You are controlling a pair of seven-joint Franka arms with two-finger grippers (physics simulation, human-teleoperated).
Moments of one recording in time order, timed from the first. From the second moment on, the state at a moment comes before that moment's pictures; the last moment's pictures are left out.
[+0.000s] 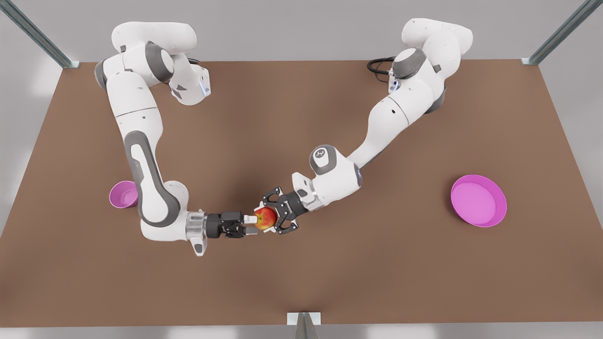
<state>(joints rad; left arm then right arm) -0.29 1.12 -0.82 -1.06 -0.45 2.95 1.04 0.07 0.82 0.21 -1.36 1.46 1.88 -0.78</state>
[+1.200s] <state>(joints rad) -0.31 1.12 -0.82 -1.06 -0.45 2.96 1.27 0.00 0.77 0.34 -1.50 1.47 1.85 -1.02</state>
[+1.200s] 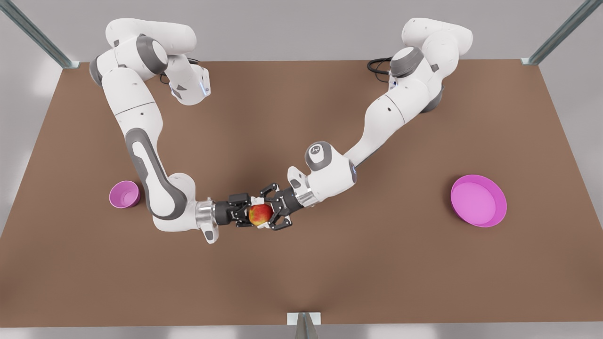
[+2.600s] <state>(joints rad) 0.02 0.43 -0.36 -1.16 0.11 1.74 0.67 -0.53 0.71 0.33 -1.51 0.75 1.60 -1.06</state>
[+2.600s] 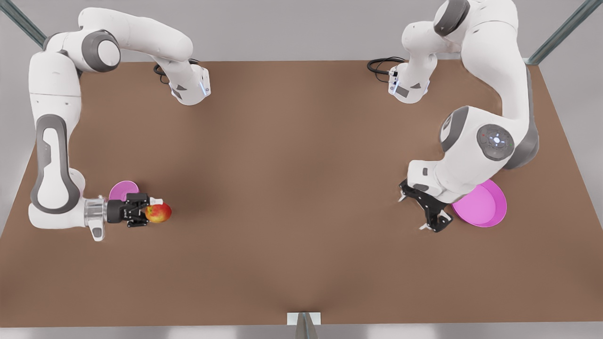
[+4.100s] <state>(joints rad) -0.08 0.28 0.02 -1.35 0.03 1.52 -0.01 -0.57 0.67 0.39 -1.20 0.04 1.60 -1.22</state>
